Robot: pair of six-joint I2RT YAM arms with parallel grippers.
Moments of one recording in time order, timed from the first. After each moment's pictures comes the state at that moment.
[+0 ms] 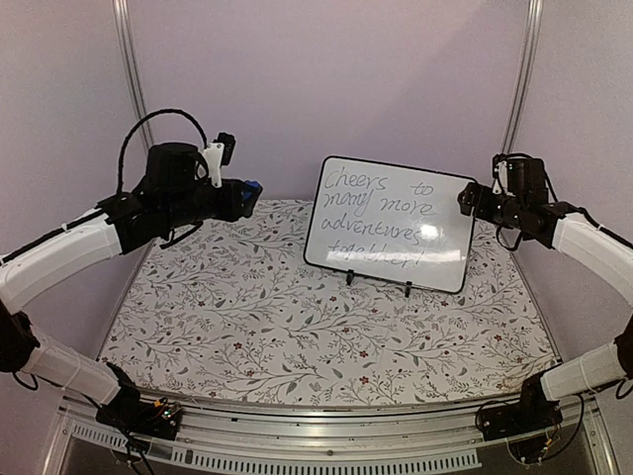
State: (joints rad) left arm -0.65 1.32 1.17 -0.22 -0.14 -0.25; right arm 0.25 1.29 1.05 -0.26 0.14 0.36
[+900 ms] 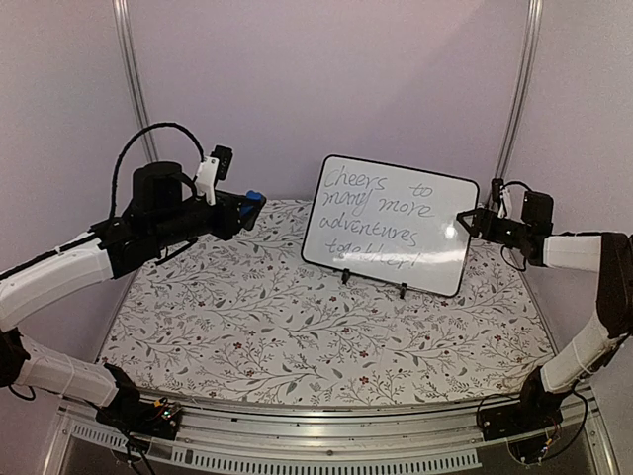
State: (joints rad) left arm -0.65 1.19 0.99 -0.04 0.05 -0.16; right arm -0.07 1.53 0.84 0.31 -0.62 0.27
